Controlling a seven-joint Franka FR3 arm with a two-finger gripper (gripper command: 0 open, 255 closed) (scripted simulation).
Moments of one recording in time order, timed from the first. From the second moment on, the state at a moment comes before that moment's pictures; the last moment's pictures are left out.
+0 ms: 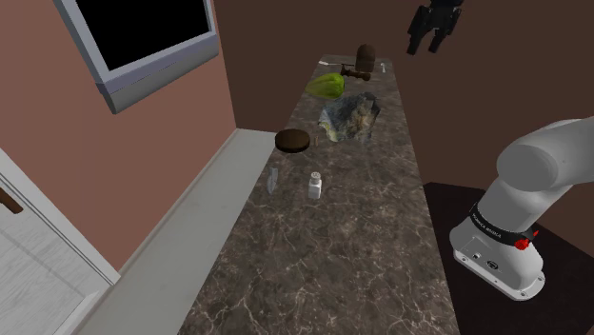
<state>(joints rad) -0.01 -0.74 0.03 -2.31 0.11 1.68 -0.07</state>
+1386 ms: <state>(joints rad) -0.02 -0.51 0.53 -2.46 0.26 2.10 0.61</state>
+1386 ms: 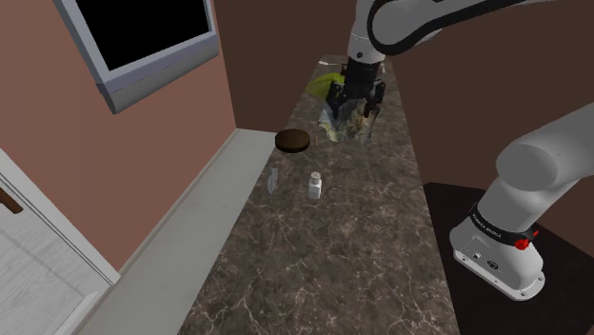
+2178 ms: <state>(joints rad) -0.15 0.05 0.85 -2.25 -0.12 2.33 1.27</state>
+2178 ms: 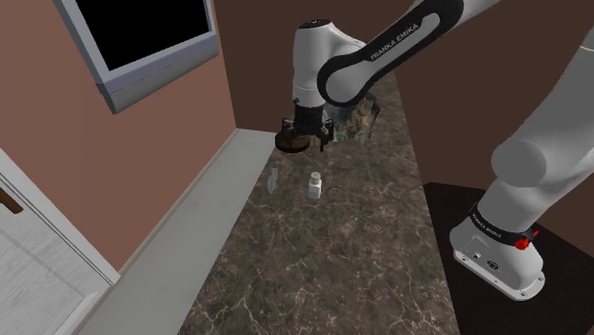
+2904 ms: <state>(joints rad) 0.16 0.59 0.65 -1.85 -0.52 2.28 1.78</state>
